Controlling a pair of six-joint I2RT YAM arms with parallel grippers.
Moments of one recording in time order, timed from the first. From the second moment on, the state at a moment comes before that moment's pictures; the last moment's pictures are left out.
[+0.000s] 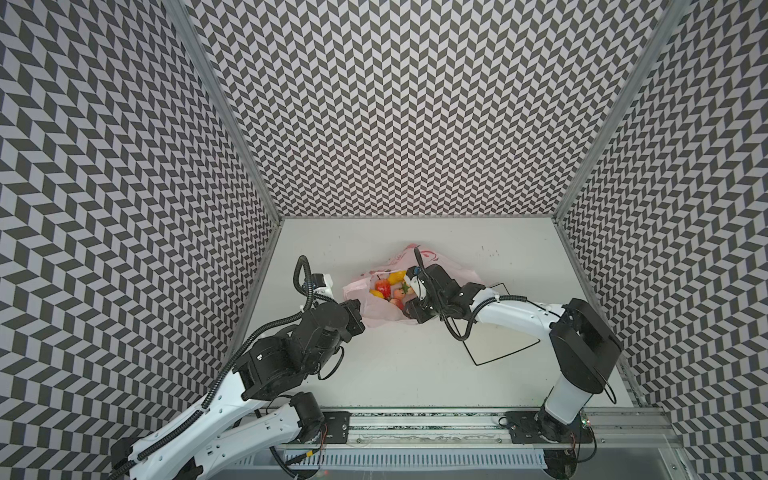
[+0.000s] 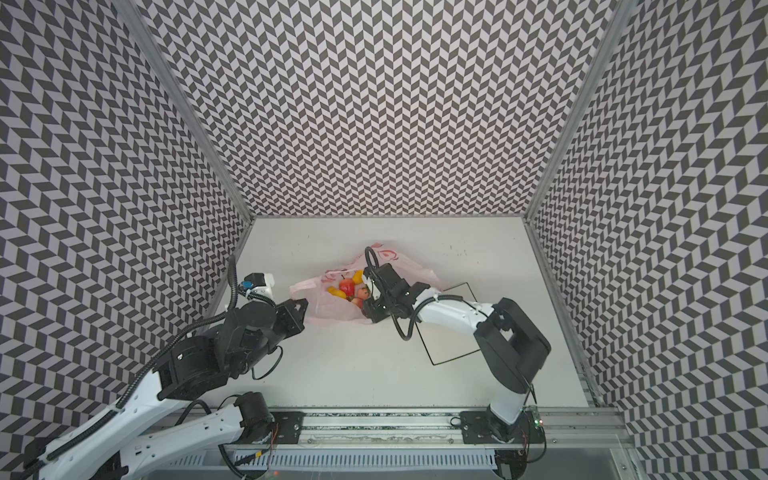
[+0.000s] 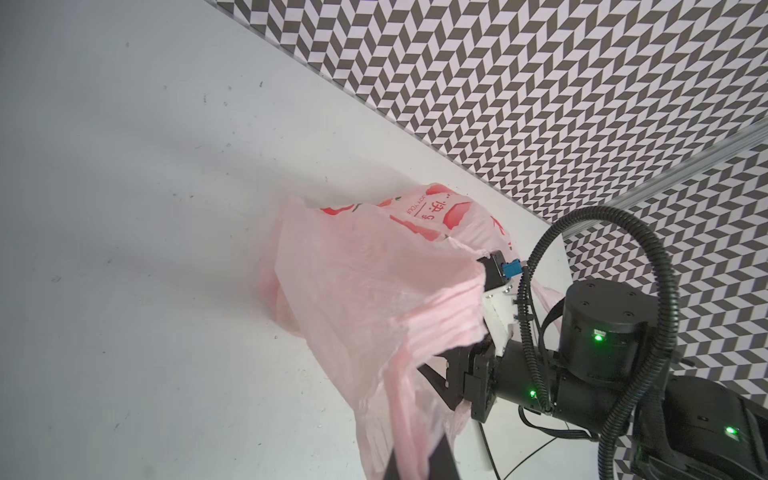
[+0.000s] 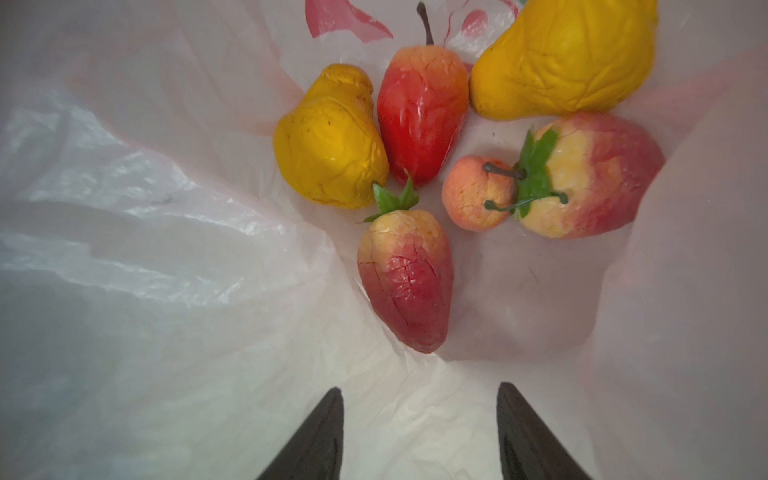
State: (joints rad) left arm -0.95 0.71 0.96 -0.83 -0.53 -1.01; right arm 0.81 1.75 1.16 -0.32 -0.15 0.31
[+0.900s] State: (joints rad) left arm -0.95 0.72 0.95 -1.00 -0.51 -0.99; right arm 0.84 2.08 1.54 -0.25 -0.10 0.41
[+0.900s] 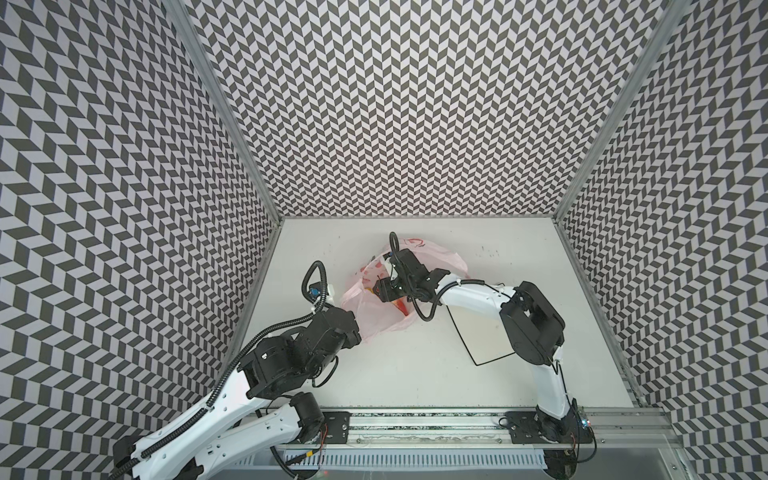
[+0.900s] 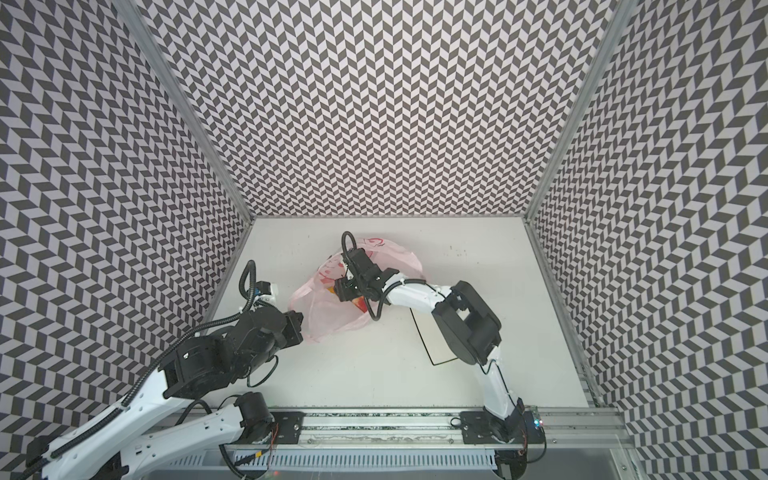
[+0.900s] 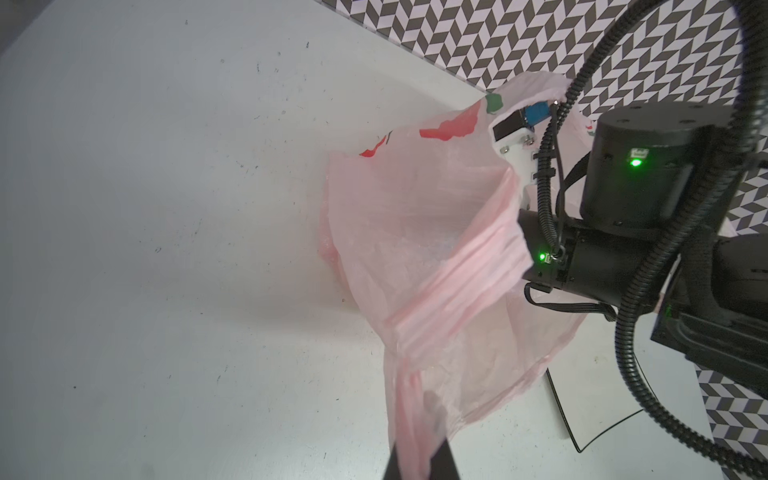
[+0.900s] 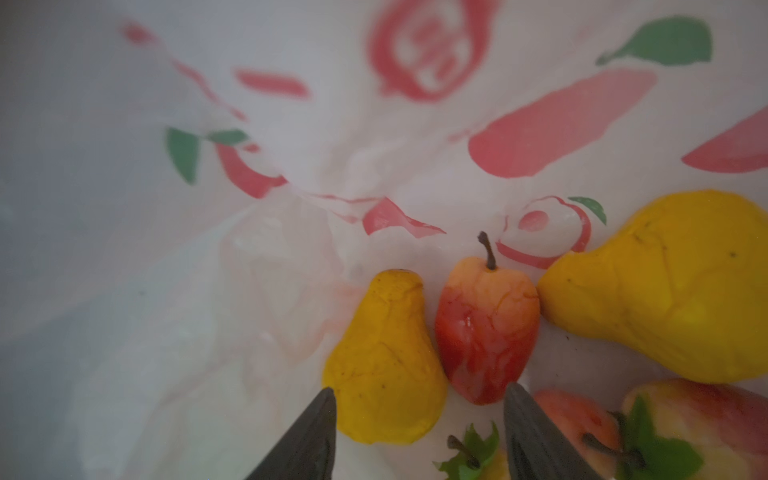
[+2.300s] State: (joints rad) left arm -0.95 0.74 0.97 -1.10 -0.34 -0.99; right arm 0.87 2.07 1.46 -0.34 0.12 0.42
